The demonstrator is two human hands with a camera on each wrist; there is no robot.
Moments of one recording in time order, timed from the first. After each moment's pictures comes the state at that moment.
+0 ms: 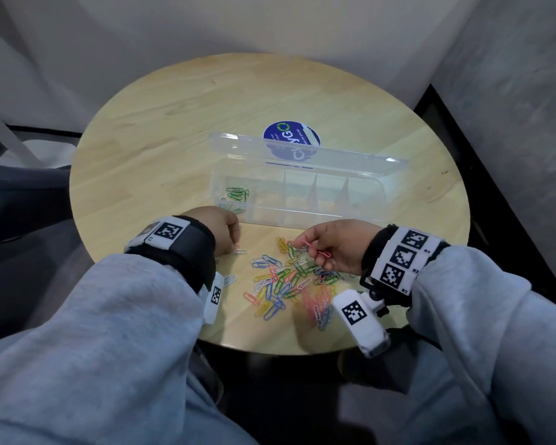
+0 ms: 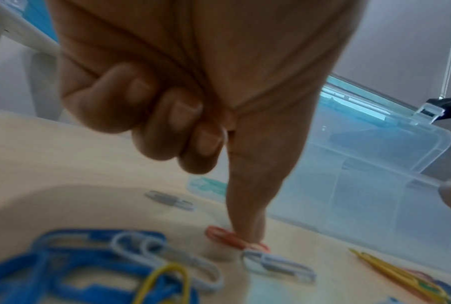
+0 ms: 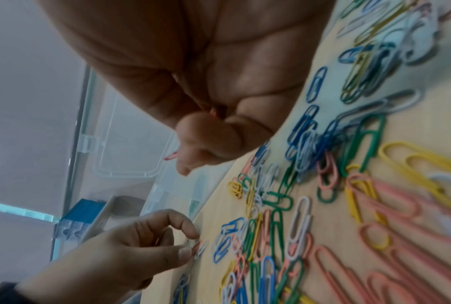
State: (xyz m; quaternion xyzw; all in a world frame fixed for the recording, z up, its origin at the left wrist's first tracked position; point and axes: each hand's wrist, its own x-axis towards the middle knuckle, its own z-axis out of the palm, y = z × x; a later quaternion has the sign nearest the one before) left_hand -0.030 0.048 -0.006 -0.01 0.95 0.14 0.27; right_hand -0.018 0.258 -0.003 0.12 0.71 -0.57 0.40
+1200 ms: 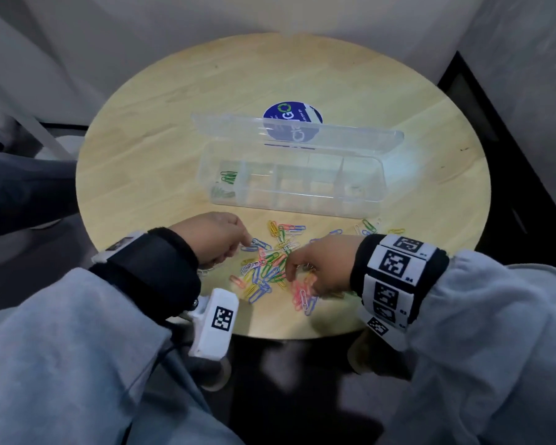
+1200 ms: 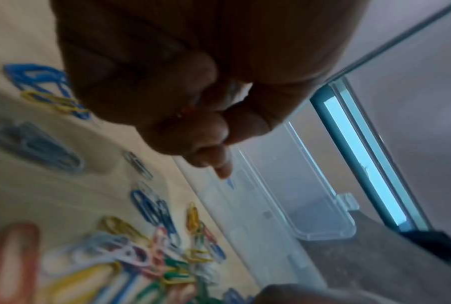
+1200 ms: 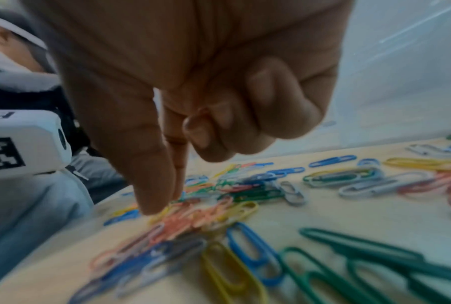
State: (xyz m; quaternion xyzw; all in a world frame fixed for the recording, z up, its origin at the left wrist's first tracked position) left_hand 0.017 0.087 0.008 -0.16 0.85 0.43 0.28; right_hand 0.011 0.268 -0.005 -0.27 0.89 -0.05 0.37
